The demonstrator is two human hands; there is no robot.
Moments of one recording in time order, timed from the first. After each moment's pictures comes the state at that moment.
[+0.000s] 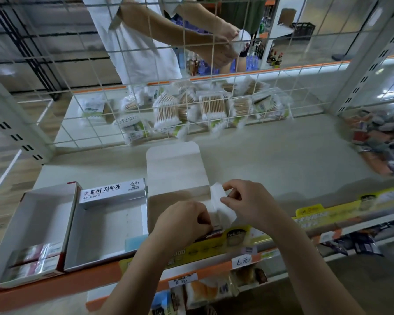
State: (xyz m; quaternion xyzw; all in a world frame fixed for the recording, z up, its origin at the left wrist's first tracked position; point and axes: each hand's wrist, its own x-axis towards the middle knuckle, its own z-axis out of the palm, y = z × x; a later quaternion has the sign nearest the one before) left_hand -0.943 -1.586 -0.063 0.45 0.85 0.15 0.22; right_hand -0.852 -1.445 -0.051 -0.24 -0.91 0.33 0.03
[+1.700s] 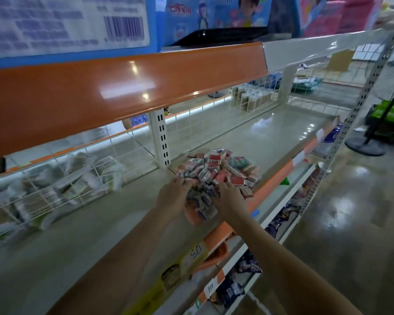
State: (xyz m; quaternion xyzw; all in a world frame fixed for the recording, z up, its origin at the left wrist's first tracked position) left_hand -0.803 -1.121 -0.065 0.66 0.75 0.03 -0.03; right_hand -0.646 -1.074 -0.075 -0.51 -0.83 0.17 0.17
